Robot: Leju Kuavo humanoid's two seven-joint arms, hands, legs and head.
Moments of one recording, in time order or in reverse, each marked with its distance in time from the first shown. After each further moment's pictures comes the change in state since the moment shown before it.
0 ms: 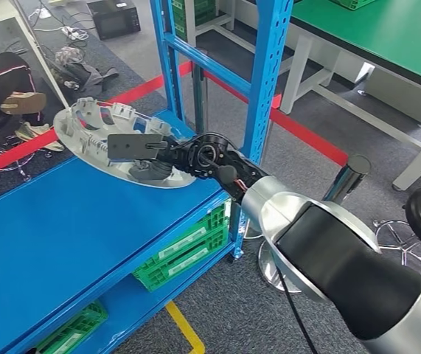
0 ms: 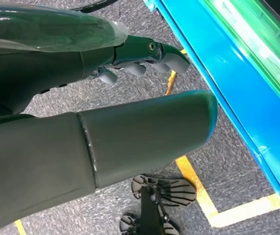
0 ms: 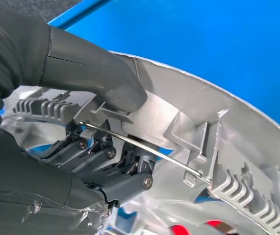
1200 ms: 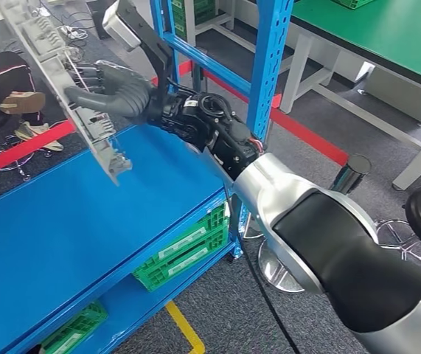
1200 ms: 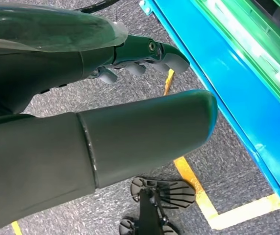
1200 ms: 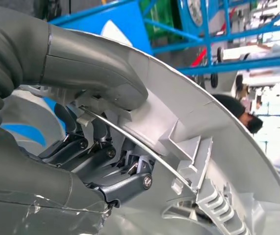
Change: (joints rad) left arm -0.011 -0.015 0.000 0.000 -0.028 0.028 -0.003; right arm -0.074 0.047 -0.188 -0.204 -0.776 0.170 0.174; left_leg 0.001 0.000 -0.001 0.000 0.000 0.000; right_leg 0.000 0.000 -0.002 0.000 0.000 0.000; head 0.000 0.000
